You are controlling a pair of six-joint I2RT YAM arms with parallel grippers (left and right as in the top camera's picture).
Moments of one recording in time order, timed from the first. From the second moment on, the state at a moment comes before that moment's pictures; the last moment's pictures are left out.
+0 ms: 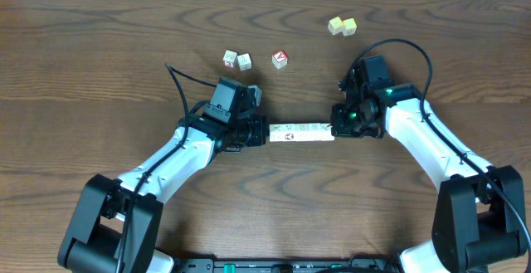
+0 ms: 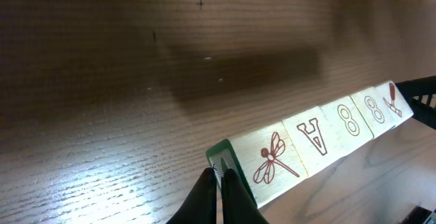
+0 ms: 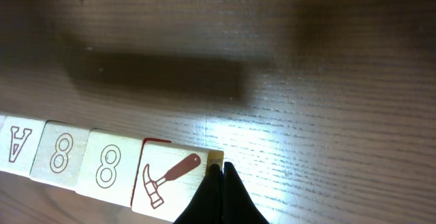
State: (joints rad) left arm -0.44 1.63 0.88 -0.29 0.43 -0.51; right arm 0.25 1.70 1.11 -0.75 -0.26 0.28
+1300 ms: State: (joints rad) left arm -0.44 1.57 0.90 -0.29 0.42 -0.51; right arm 0.25 1.69 1.18 -0.79 -0.25 0.28
